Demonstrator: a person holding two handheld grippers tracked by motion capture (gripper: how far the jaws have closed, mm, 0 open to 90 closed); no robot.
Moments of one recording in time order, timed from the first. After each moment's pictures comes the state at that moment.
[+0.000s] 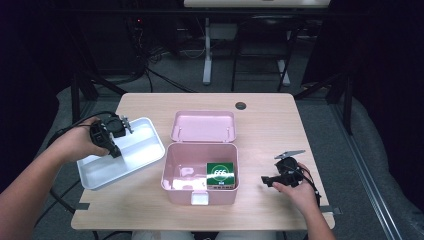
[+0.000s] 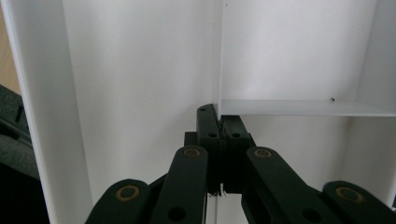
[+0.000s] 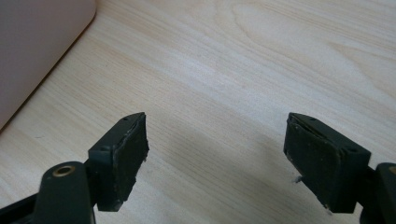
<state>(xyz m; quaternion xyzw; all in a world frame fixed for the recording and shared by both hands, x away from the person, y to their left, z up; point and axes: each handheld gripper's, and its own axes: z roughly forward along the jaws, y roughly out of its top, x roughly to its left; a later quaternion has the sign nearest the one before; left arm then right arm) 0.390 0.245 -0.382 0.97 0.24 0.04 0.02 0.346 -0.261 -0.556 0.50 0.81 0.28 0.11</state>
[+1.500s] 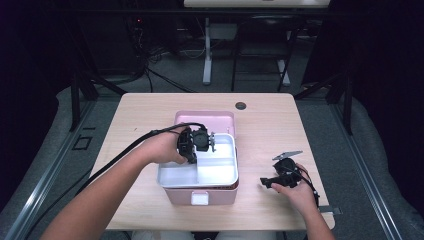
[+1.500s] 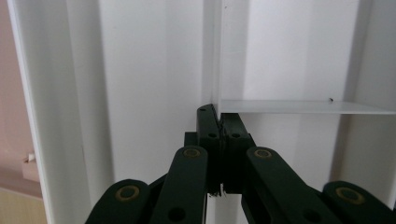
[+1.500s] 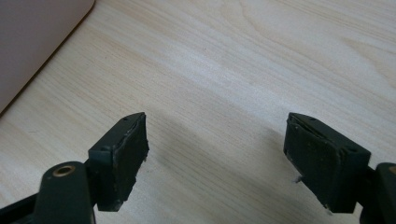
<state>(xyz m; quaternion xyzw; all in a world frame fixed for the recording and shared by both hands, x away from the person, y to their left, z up) 0.378 0.047 -0.406 1.00 0.01 0.05 0.05 0.347 -0.258 -0.562 0.50 0.81 0.28 0.11</state>
